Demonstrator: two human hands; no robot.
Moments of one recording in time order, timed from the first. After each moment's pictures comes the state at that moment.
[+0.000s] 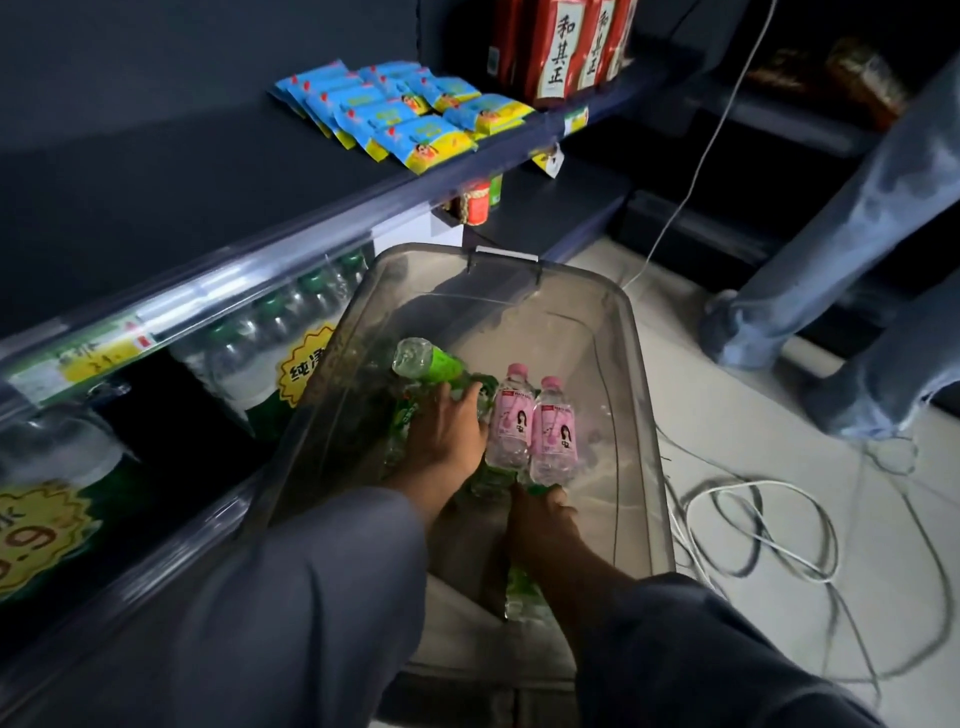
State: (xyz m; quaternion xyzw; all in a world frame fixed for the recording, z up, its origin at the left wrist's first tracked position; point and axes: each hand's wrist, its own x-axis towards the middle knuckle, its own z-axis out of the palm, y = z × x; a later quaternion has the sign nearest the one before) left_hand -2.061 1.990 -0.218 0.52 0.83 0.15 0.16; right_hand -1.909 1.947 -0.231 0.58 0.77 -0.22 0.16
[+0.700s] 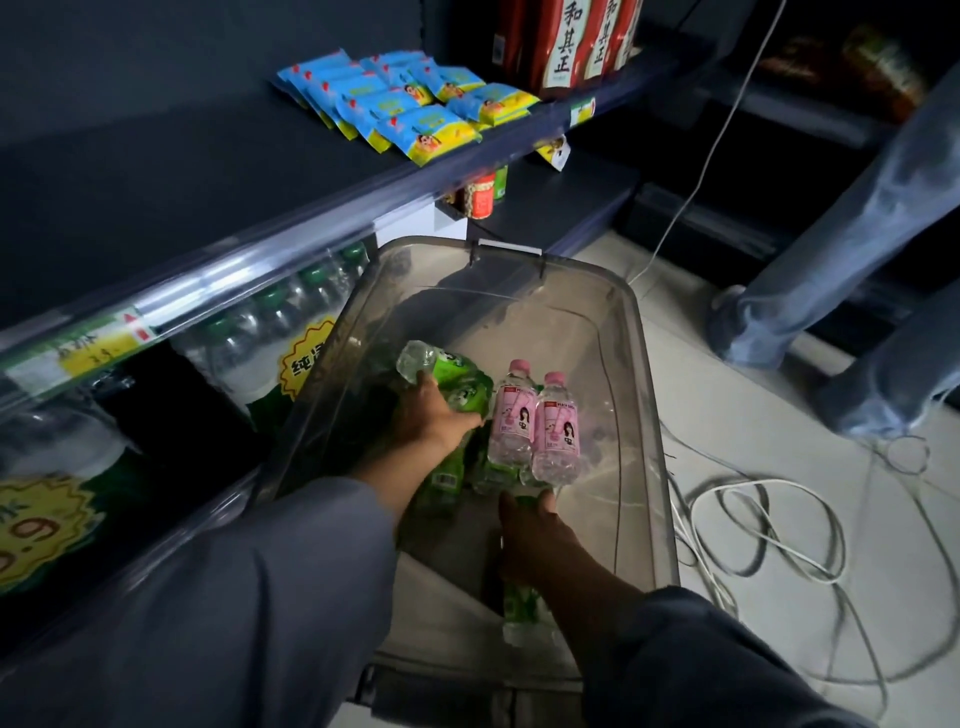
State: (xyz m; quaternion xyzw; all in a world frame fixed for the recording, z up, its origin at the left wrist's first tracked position) left_hand -2.085 1.986 -0.199 0.34 0.86 0.24 0.27; right_hand -1.905 1.939 -0.234 0.51 0.81 -0.24 0.16
